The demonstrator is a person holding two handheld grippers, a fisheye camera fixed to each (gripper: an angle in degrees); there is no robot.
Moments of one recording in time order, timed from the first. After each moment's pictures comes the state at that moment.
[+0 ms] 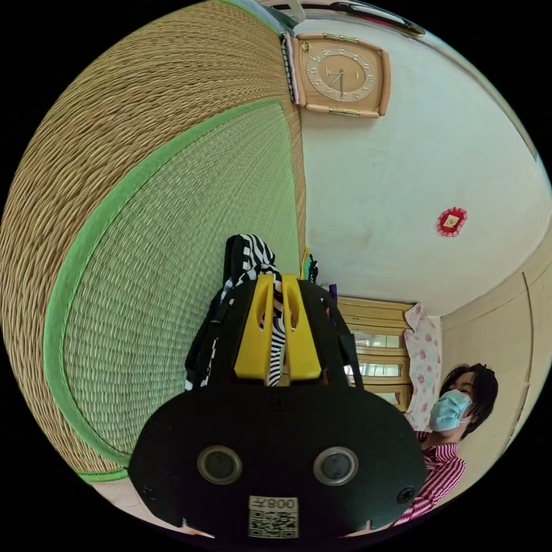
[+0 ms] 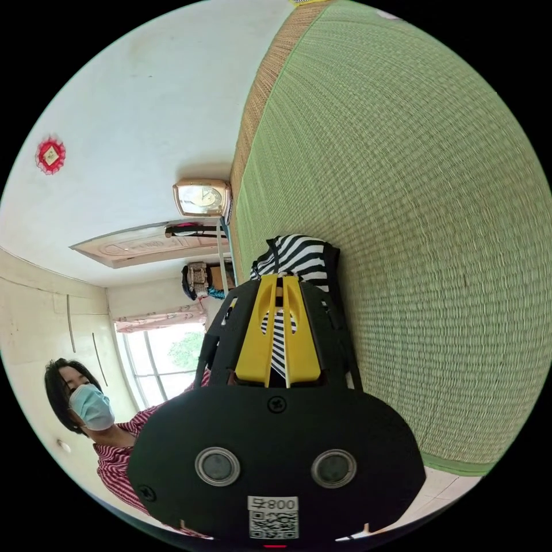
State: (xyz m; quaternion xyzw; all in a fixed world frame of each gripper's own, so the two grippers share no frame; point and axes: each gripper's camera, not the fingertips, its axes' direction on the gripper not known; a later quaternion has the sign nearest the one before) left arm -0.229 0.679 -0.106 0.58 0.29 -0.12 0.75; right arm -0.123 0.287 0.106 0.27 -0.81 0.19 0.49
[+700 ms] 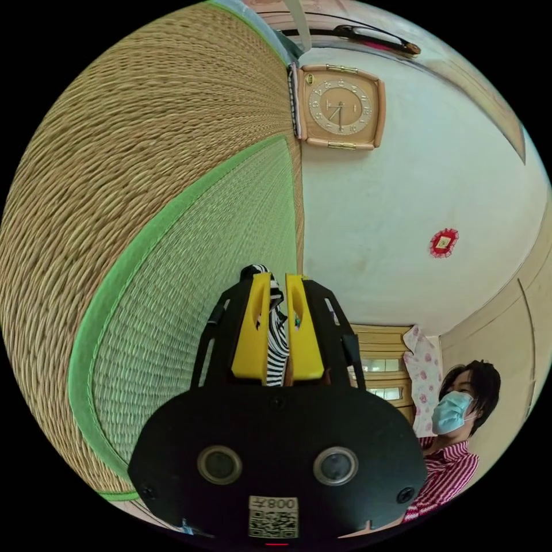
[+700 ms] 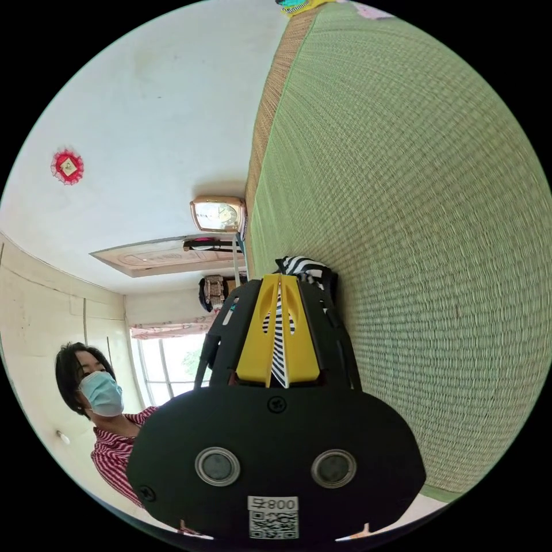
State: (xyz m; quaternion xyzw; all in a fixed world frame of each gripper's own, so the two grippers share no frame) left arm -0.223 0.678 -0.127 0.65 0.29 -0.13 0.69; right arm -0.202 0.291 0.162 0.32 -0.82 0.20 0.43
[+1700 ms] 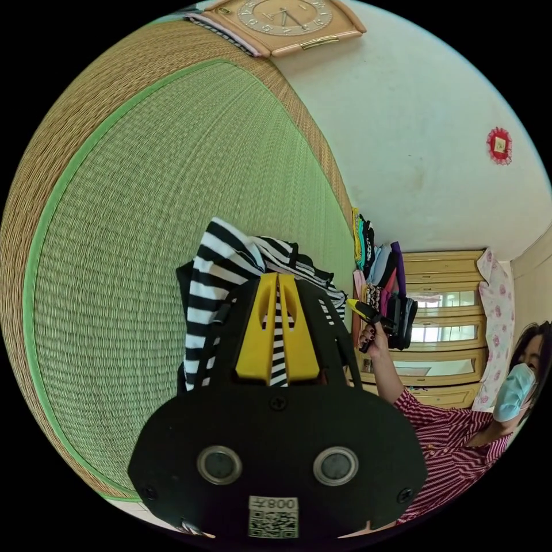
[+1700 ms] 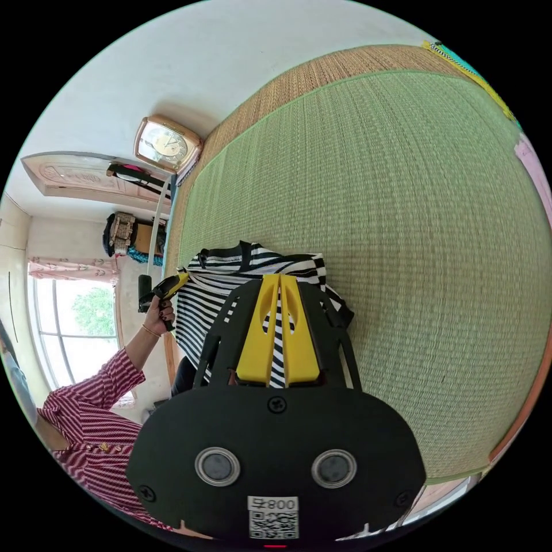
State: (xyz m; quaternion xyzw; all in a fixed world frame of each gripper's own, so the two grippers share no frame) left arm -0.142 0.560 -0.157 0.51 0.09 -0.11 0.85; right arm -0.286 0.237 -0.031 0.32 -0.63 0.15 0.70
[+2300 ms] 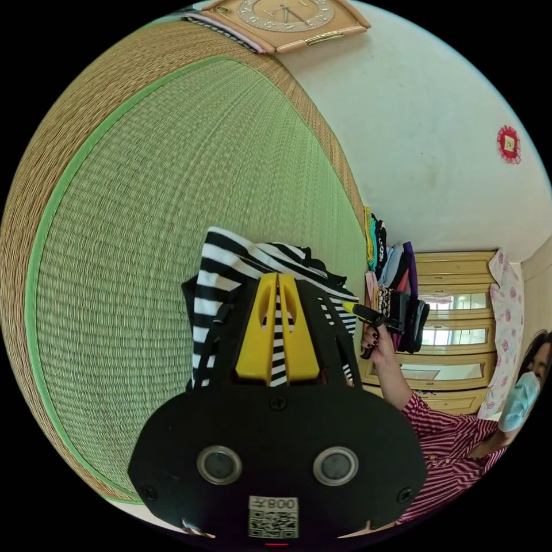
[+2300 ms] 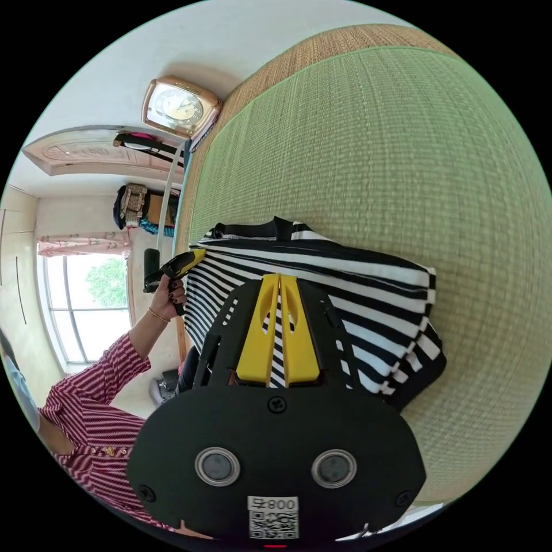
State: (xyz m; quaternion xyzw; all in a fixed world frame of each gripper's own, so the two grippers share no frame) left arm -0.160 0.550 -0.143 0.51 0.06 -0.13 0.85; right arm -0.322 0.177 -0.113 0.29 -0.65 0.07 0.70
